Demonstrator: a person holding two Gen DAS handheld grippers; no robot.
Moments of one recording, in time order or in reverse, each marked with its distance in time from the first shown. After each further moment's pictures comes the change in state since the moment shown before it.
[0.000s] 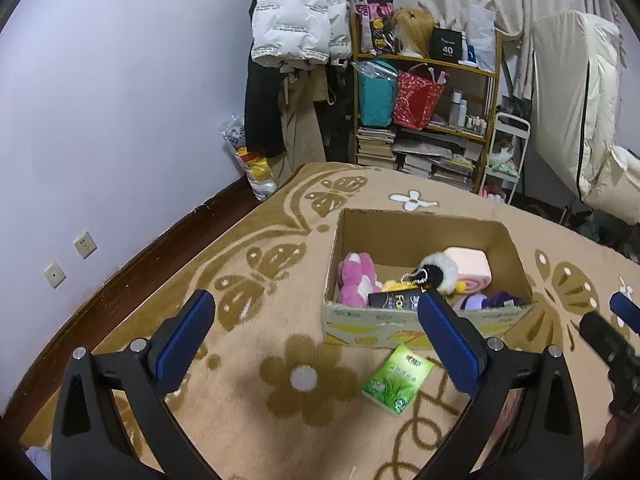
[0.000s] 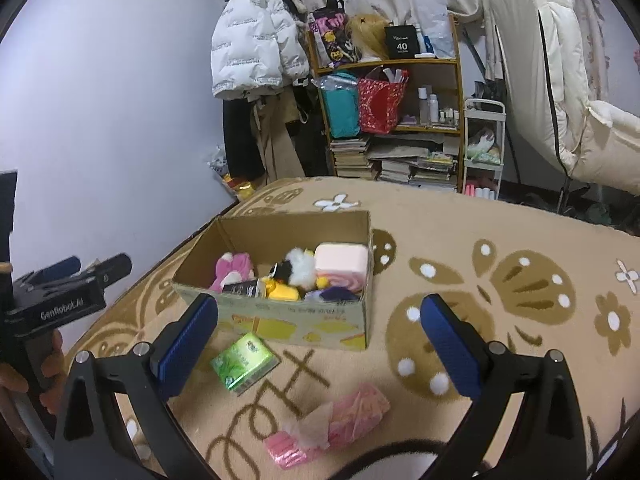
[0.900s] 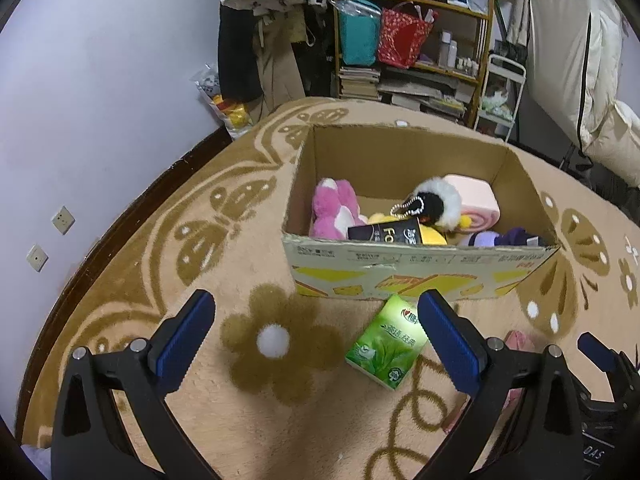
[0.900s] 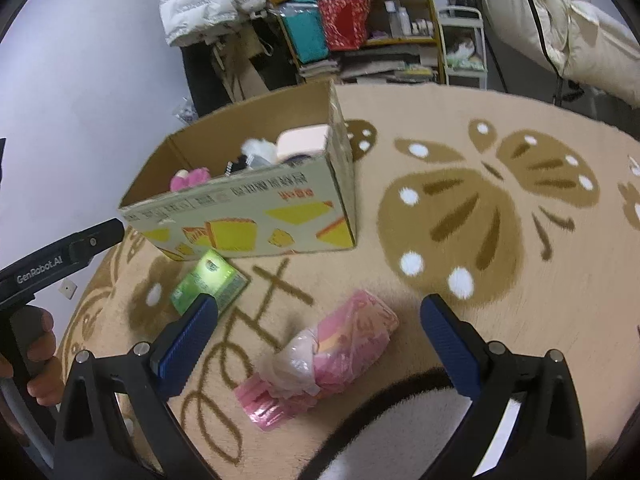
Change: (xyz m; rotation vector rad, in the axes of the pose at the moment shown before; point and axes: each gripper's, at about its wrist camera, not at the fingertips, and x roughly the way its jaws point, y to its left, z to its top) left arm 0.065 -0.024 -0.036 0.050 0.201 -0.043; right arm 0.060 -0.032 -0.070 0.165 0.238 -0.027
